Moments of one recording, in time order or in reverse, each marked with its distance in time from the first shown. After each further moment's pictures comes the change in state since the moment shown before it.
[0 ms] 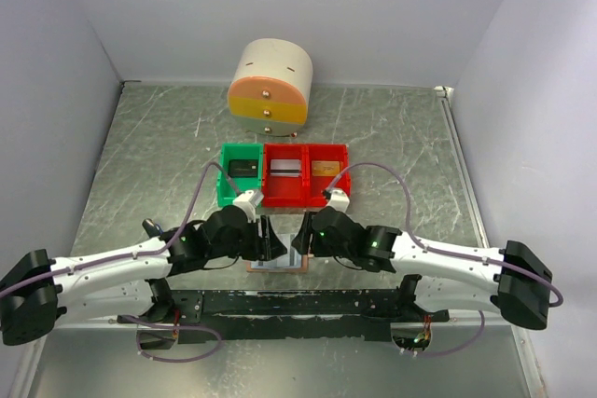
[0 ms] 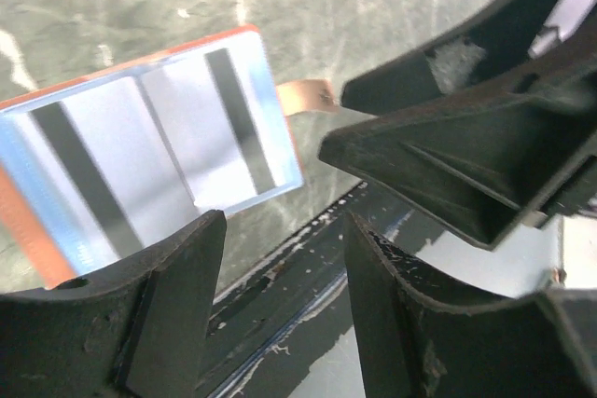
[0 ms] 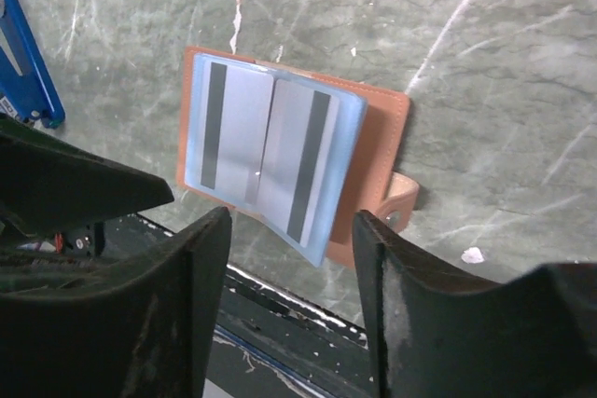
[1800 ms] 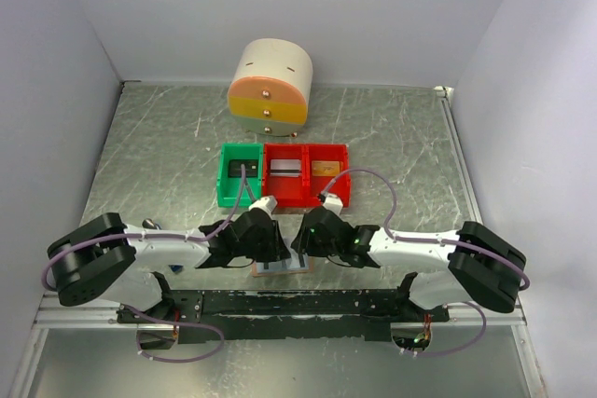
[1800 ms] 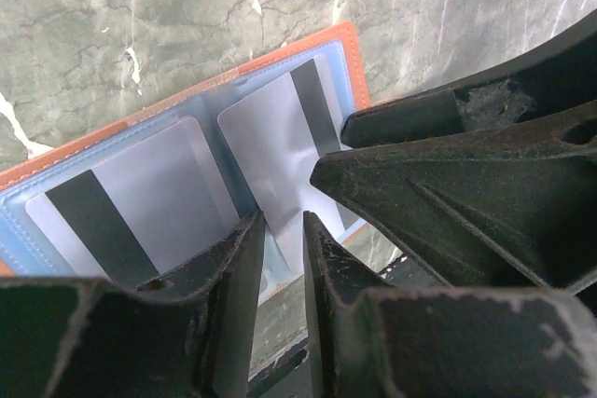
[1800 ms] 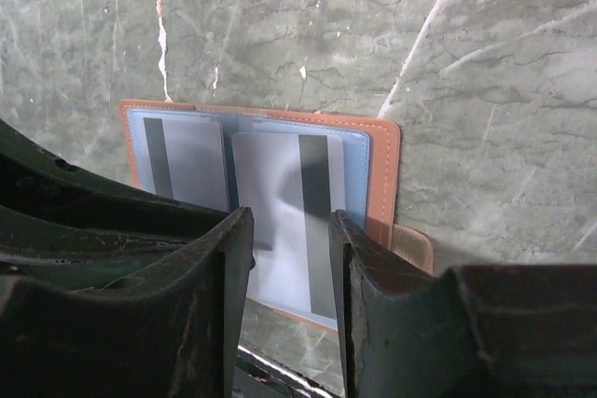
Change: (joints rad) left arm 0.000 0.384 0.003 0.208 -0.025 -0.090; right arm -0.073 0.249 -0.072 0.261 -0.091 0.041
